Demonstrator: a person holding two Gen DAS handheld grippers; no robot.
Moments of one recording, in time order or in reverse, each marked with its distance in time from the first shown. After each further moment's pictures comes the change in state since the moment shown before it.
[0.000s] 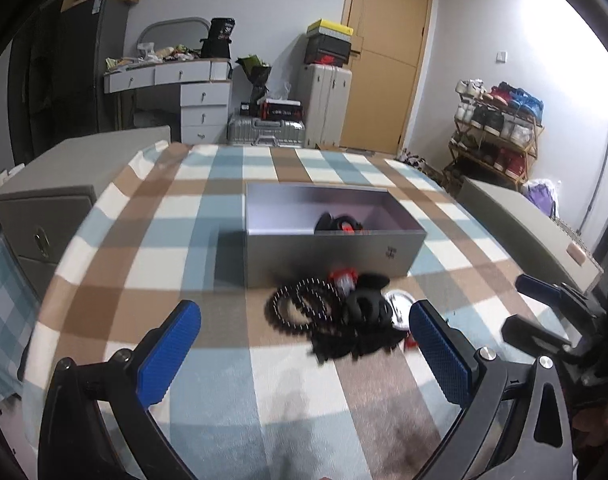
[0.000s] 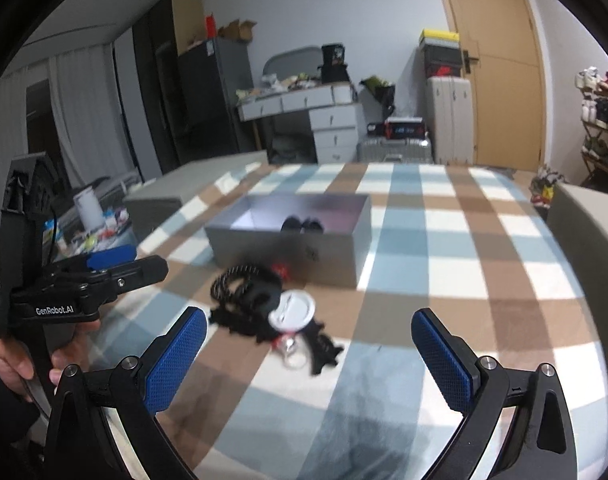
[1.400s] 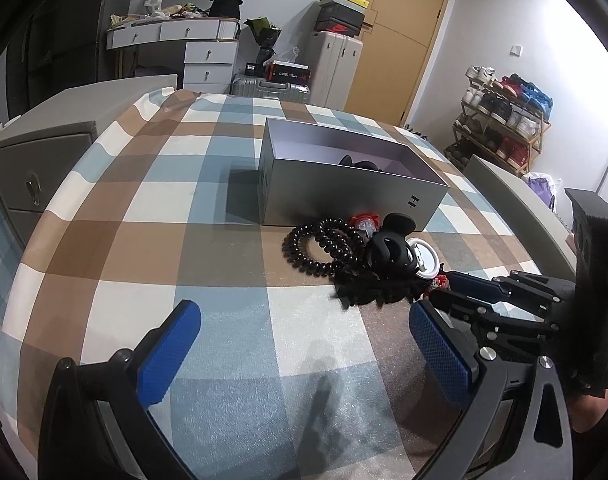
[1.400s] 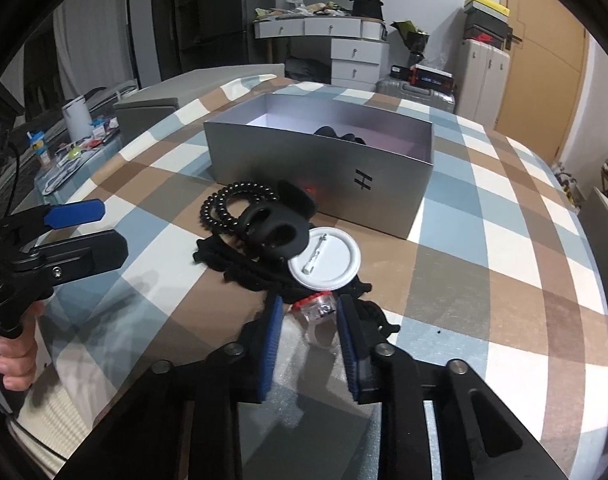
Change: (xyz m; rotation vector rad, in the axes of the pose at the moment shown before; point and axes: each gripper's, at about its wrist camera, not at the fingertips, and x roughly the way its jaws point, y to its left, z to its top) left arm 0.008 0.023 -0.022 -0.084 0.119 -0.034; right arm 0.070 0.032 -0.011 -0.159 0.266 -0.061
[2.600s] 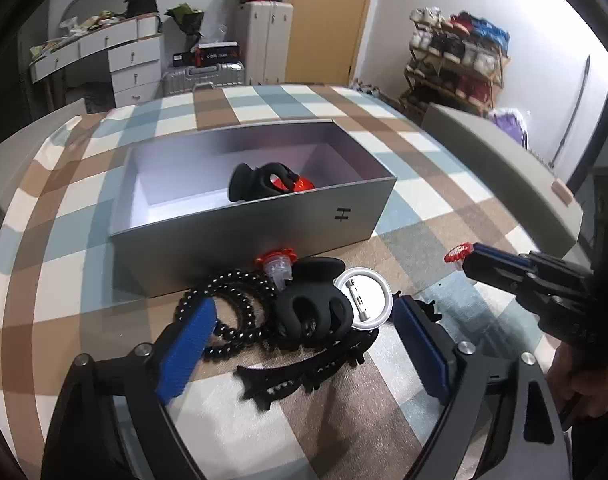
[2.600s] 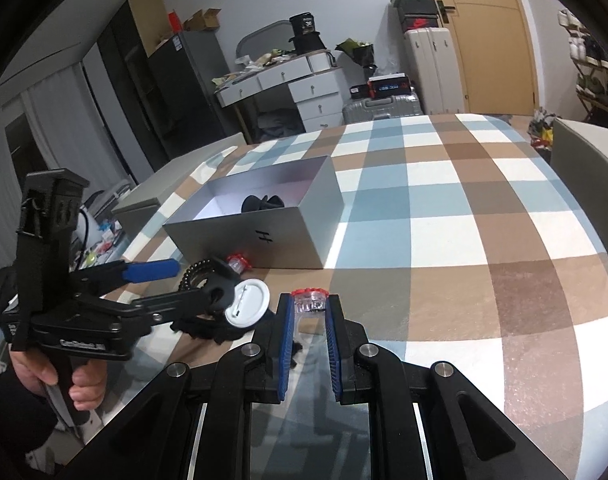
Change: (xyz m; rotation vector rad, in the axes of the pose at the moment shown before) left arm 0.059 -0.059 0.041 0.231 0.140 -0.087; right arm -0.038 -0.087 -0.013 0.314 -0.170 0.129
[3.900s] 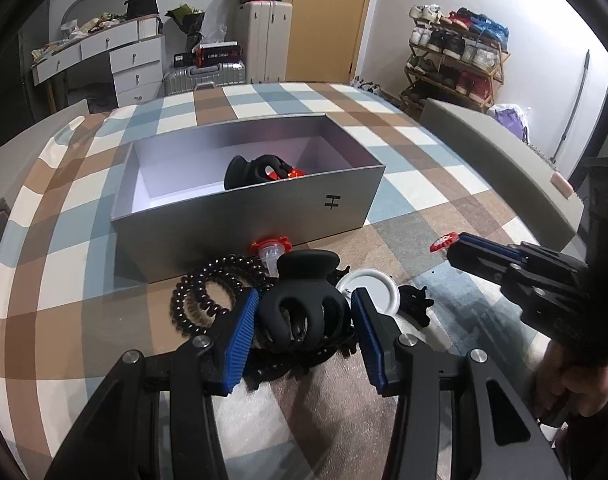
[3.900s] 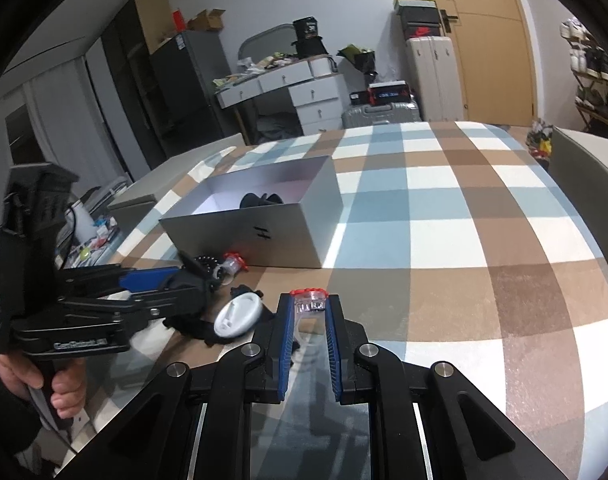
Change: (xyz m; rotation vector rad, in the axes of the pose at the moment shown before) left arm -0.011 -0.007 -0.008 -0.002 -0.014 0.016; right arm 0.003 0.004 -0.004 -0.031 -0.019 -0.025
